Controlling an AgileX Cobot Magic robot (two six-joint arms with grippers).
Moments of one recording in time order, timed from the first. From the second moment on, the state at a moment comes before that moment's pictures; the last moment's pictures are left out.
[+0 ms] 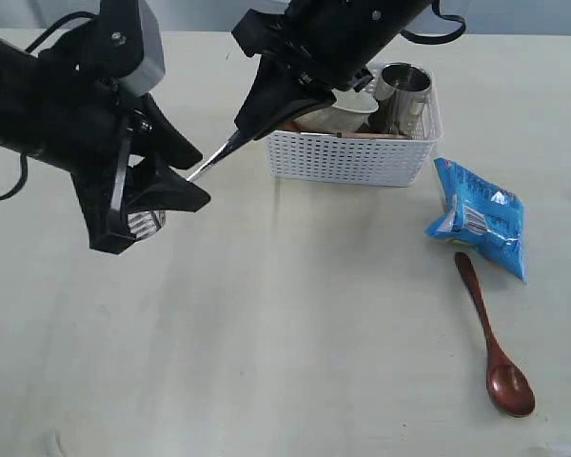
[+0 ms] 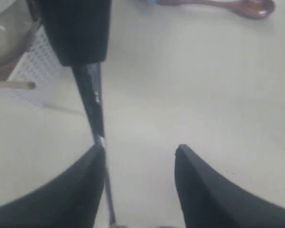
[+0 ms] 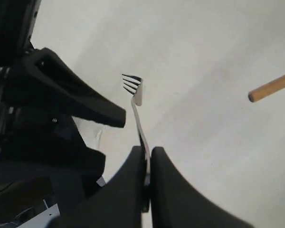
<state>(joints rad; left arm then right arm) -0.42 1.35 -0.84 -0.85 0.75 1.47 0.47 1.82 -1.48 0.79 1.22 -0.50</state>
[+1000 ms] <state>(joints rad) -0.54 1.49 -0.84 -0.93 0.51 1.46 0.47 1.82 -1.48 0.79 1.23 -0.49</state>
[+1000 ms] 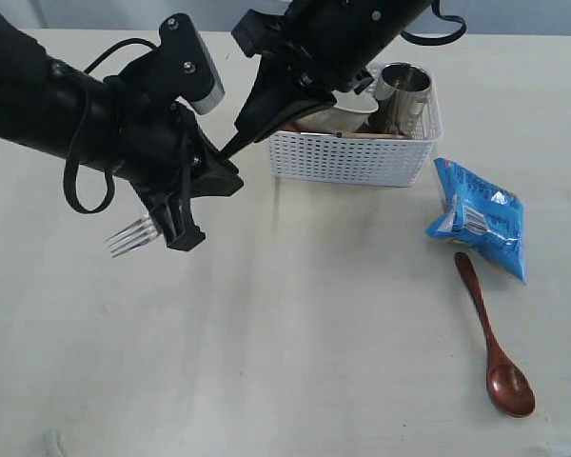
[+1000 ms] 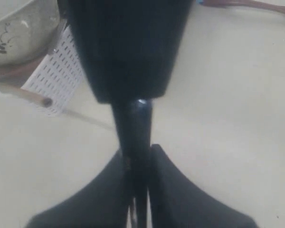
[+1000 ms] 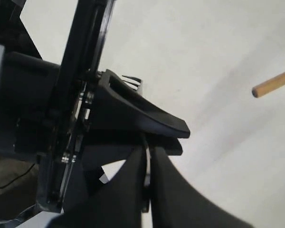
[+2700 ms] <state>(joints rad) -0.54 1.43 -0.84 -0.74 0.50 1.32 0.47 1.82 -1.48 0.79 1.22 -0.49</state>
